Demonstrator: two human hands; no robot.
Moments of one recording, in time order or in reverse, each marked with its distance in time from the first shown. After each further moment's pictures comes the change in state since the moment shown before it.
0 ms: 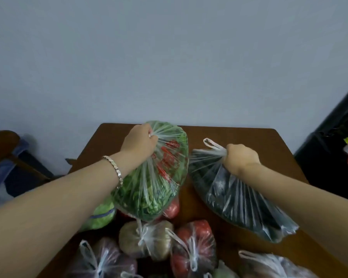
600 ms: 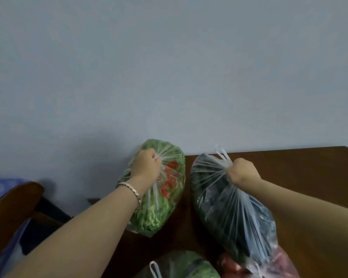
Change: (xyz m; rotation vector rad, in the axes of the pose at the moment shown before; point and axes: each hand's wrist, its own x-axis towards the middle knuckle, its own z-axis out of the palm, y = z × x) left_hand 0.184 -0.249 -0.069 -0.053 -0.031 -0.068; right_hand 0.157 -0.265 0.041 0.449 0.013 0.296
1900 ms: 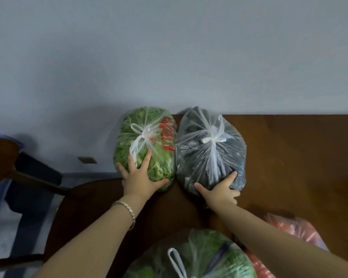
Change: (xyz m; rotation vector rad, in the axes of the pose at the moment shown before) left_hand -0.031 -0.166 0.099 0.187 -0.364 -0.271; right_hand -0.031 -0.017 0.200 0.152 -0.144 0.609
